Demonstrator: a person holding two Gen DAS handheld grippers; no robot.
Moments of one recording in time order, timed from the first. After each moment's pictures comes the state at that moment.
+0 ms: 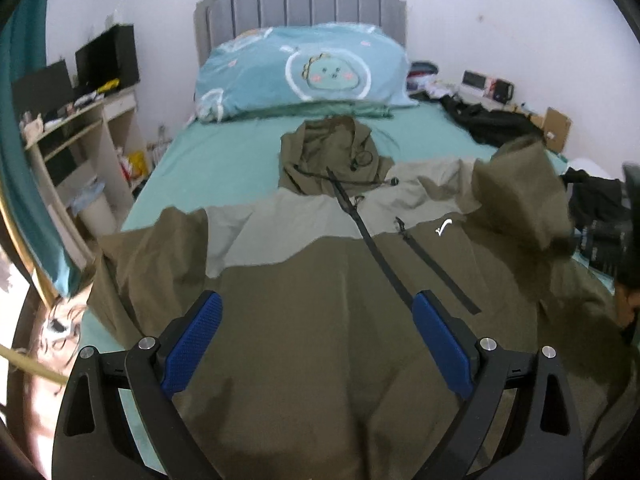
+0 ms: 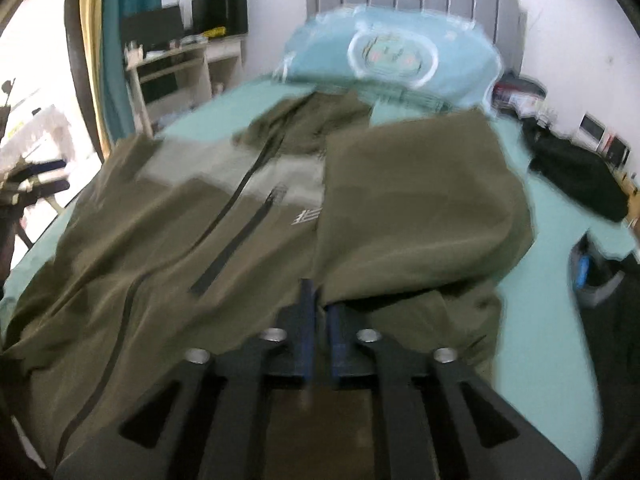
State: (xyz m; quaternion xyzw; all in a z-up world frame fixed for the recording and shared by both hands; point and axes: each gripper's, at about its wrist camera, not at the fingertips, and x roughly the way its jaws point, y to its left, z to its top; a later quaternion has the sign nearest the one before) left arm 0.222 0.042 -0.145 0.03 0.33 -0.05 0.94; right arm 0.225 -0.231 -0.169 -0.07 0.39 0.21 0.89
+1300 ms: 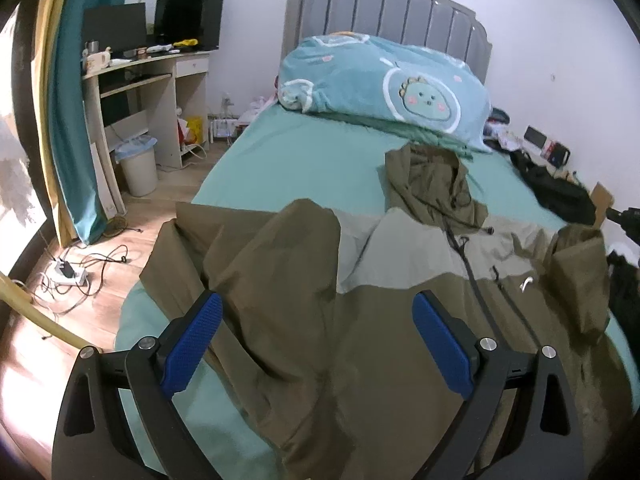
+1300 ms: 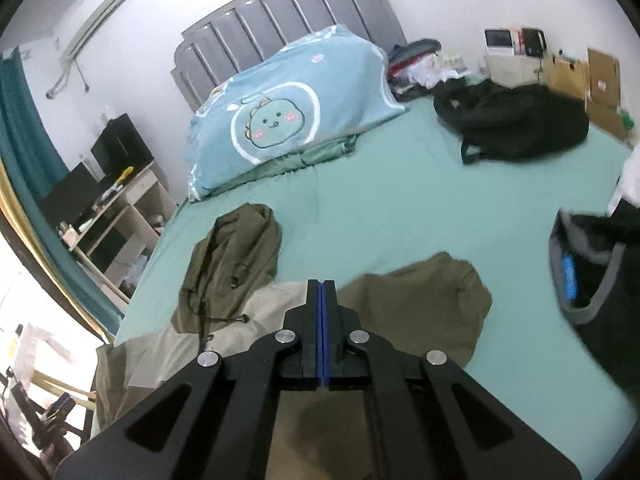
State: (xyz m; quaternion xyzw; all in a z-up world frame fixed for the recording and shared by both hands) left arm 0.251 0.182 -0.153 -0.08 0.33 0.04 0.94; right arm 0.380 -0.316 -0.090 0.18 0.34 0.08 0.92
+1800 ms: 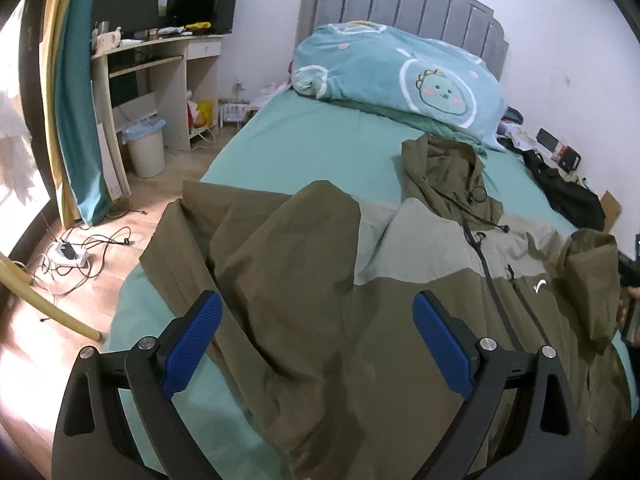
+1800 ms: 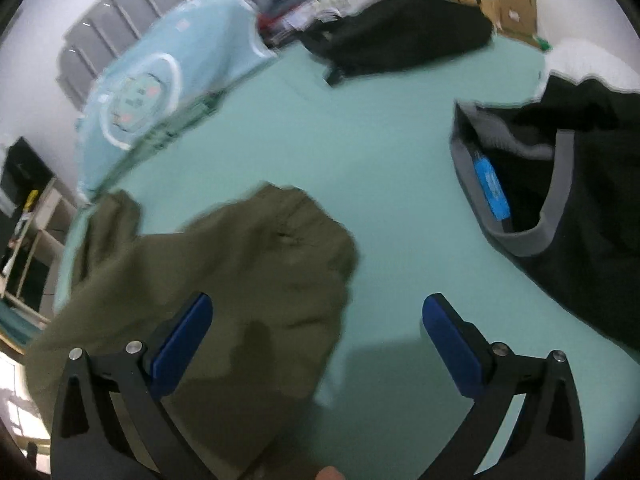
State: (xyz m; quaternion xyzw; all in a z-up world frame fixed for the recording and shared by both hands) left arm 0.266 0.193 -0.175 -0.09 0.35 0.06 0.93; right arm 0.409 -0.422 -0.219 0.23 0.43 -0.08 0.87
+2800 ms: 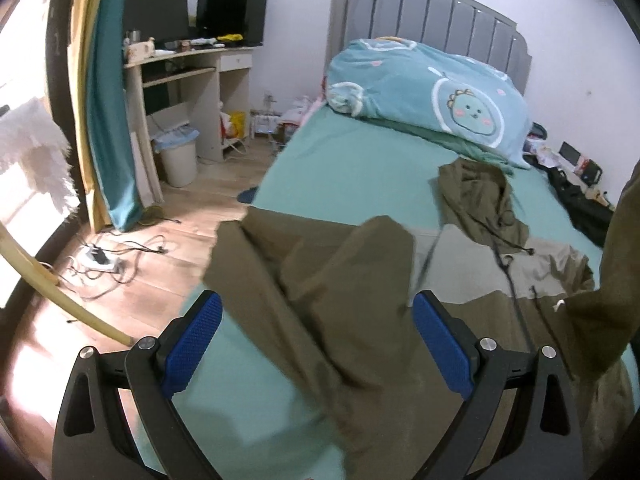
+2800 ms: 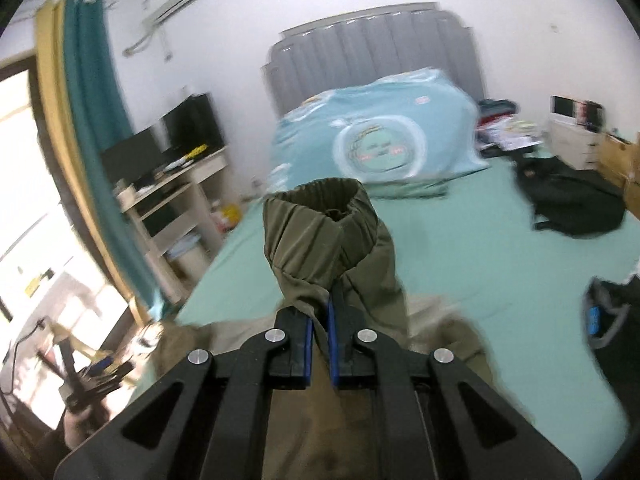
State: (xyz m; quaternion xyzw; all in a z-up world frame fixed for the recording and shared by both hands) left arm 0.244 0.239 -0.140 -0.09 0.34 0.11 0.93; right arm 0.276 -0.151 0.013 0.09 0.28 0.18 0.94
